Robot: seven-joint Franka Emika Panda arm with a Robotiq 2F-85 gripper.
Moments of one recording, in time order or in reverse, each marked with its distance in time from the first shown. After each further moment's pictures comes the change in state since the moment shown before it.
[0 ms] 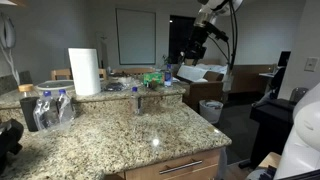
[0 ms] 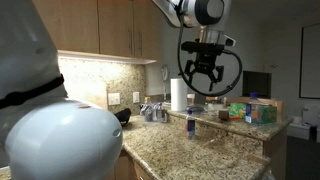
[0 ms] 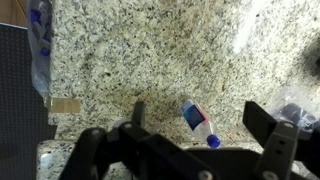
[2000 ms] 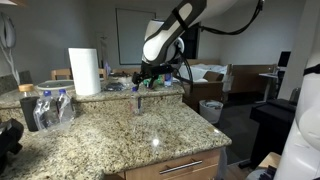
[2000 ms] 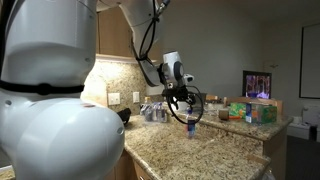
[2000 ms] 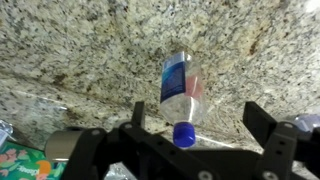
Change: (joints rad) arm 0.059 0.468 0.340 0.030 -0.410 0.746 0.492
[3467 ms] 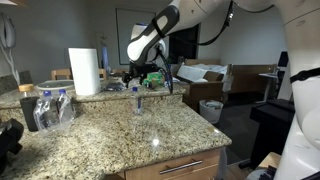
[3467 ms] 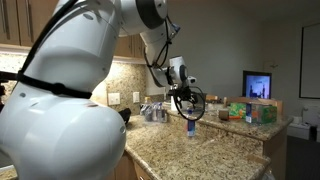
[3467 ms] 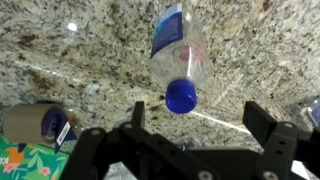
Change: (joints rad) arm 0.035 0.270 -0.018 0.368 -0.006 -0.129 0.014
